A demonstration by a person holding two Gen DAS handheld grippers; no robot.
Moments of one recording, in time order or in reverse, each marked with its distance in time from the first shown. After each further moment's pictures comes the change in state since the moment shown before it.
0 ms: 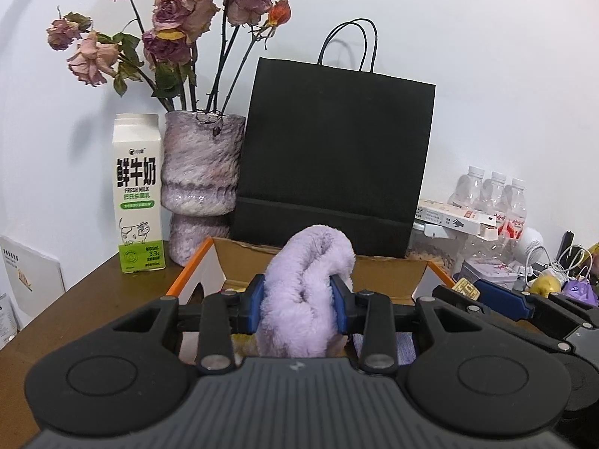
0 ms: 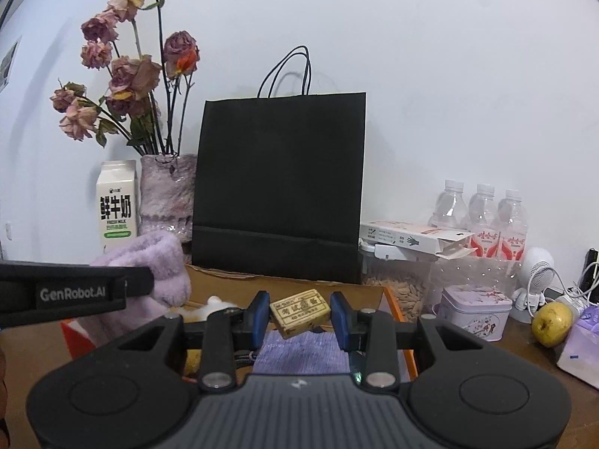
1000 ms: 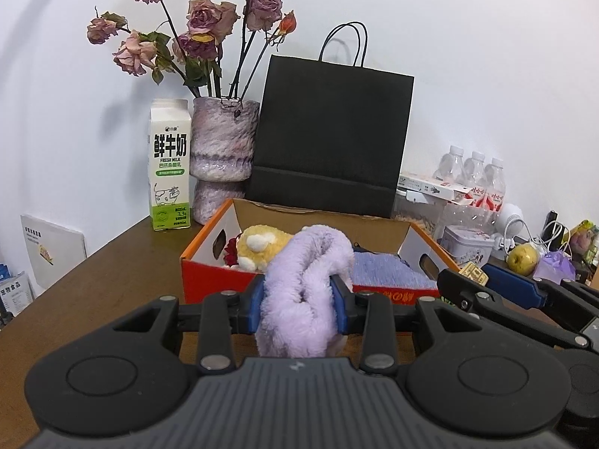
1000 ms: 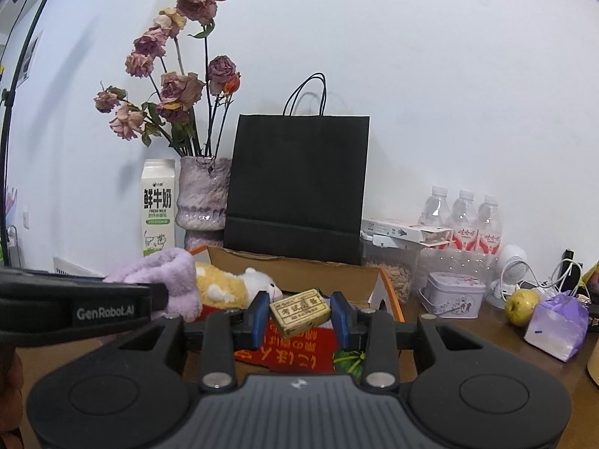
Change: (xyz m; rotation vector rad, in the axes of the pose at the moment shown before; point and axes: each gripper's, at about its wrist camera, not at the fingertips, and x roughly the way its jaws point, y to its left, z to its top) left arm -0.094 -0.004 -0.038 -0.013 0.045 0.024; right arm -0.109 0.020 -0.020 -0.024 -0.010 0.013
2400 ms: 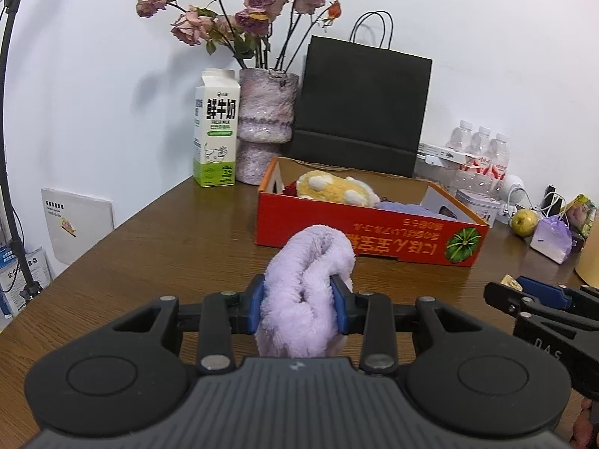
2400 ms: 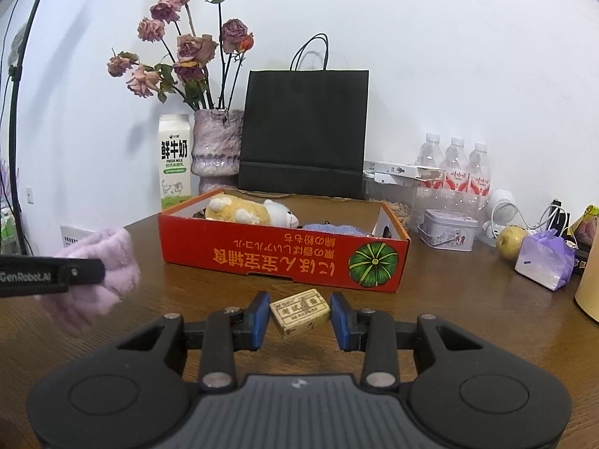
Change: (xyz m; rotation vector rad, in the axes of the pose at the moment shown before) left arm -0.069 0.063 -0.052 -0.003 0.061 0.007; right arm -0.062 0.024 -0.047 0.024 0.128 -0.009
